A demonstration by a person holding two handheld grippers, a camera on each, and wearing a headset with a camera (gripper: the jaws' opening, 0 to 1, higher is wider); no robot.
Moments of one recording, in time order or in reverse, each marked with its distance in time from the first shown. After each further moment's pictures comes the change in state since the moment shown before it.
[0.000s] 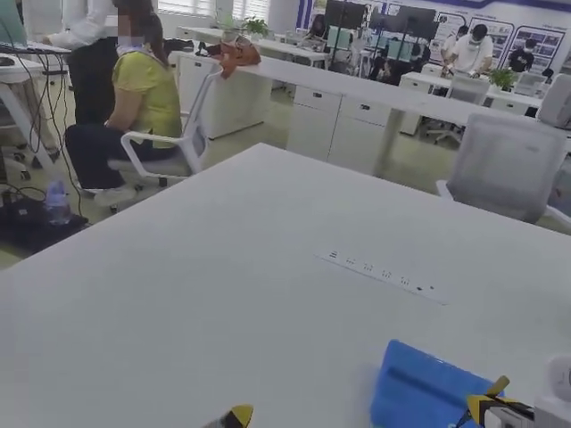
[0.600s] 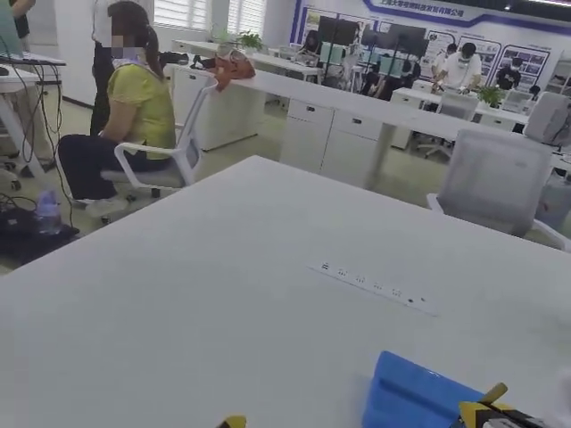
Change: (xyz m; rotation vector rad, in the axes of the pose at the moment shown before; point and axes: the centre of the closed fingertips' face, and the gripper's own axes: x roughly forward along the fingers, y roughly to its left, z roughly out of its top) left arm 0.000 0.000 -0.001 0.023 0.009 0.010; right arm -0.036 0.023 0.024 -0.028 -0.087 0.063
